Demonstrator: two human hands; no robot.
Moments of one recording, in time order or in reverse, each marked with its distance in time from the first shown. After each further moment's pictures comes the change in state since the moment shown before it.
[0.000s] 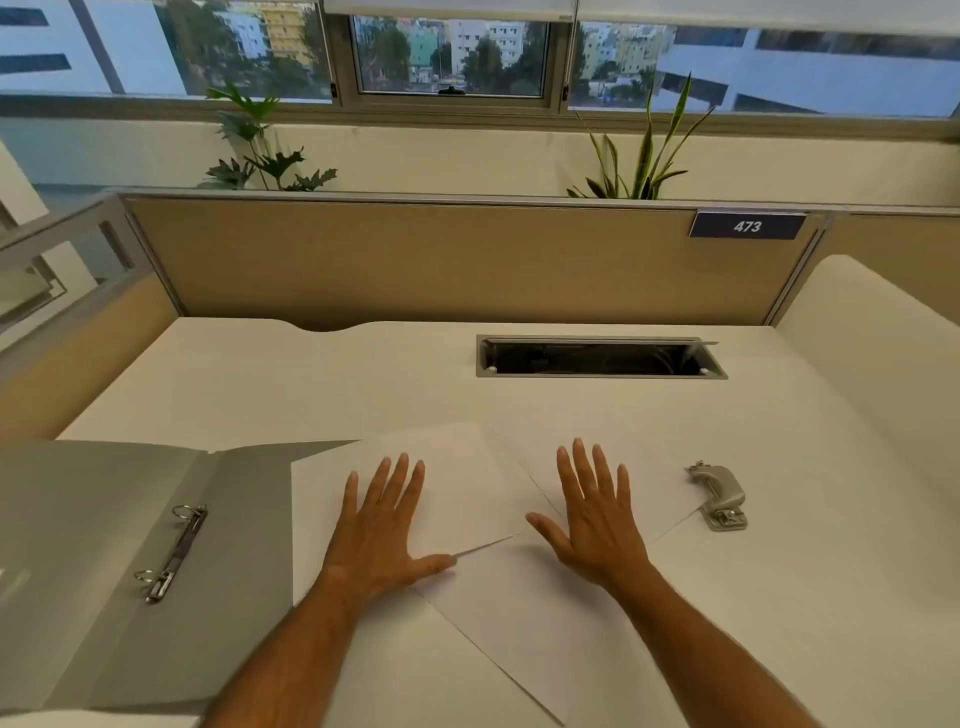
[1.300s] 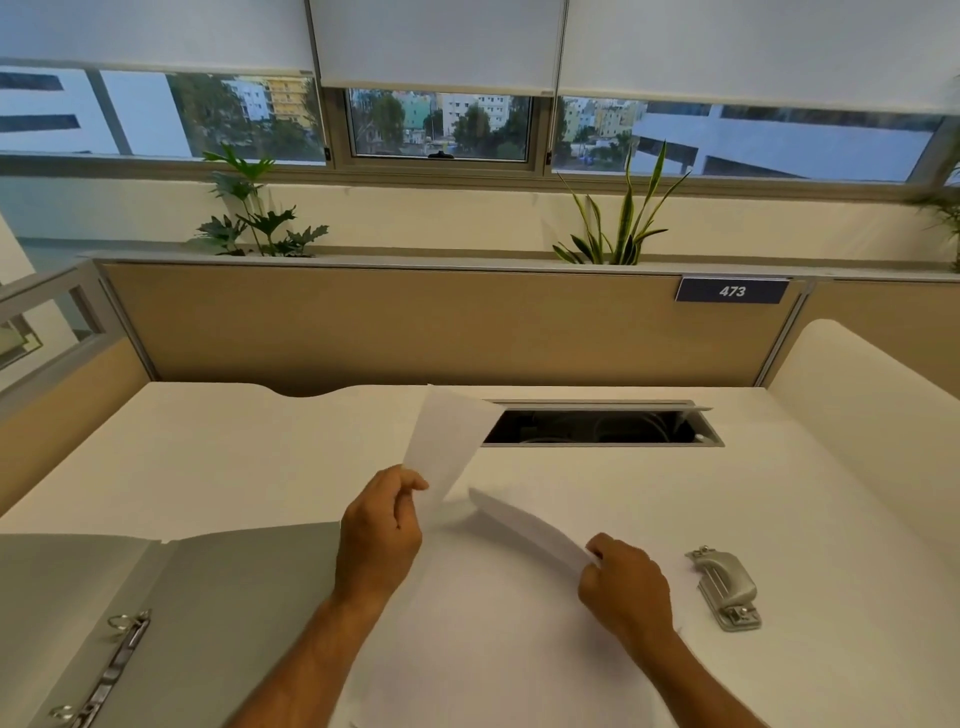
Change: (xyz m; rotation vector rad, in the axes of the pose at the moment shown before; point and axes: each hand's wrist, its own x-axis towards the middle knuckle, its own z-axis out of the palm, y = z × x) left_hand 0.072 0.034 -0.086 -0.731 0.724 -0.086; right_hand 0.034 0.022 -0.037 0.192 0.113 0.344
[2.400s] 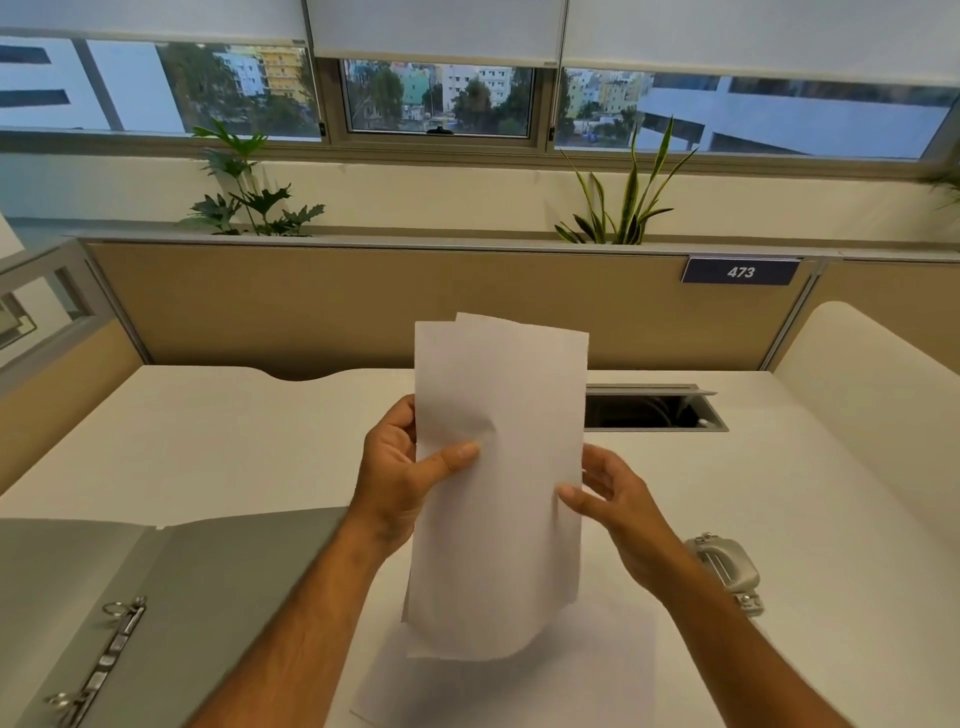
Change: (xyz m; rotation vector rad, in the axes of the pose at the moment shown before) left_hand 0.039 0.059 -0.015 -0.916 -0.268 -0.380; right_hand 0.023 -0.039 -0.068 1.051 -0.307 0.006
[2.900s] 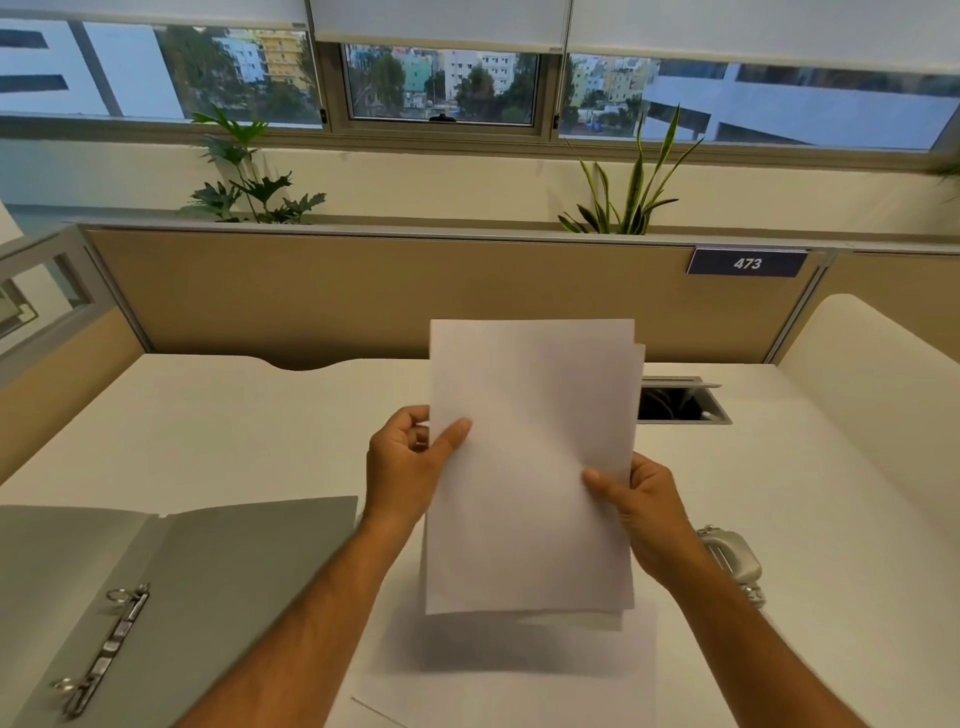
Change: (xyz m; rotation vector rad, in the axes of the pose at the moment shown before) left_hand 0.014 -0.033 -0.002 0.316 0.261 -0.083; right_hand -0.001 0.005 -0.009 0.113 0.166 -0.002
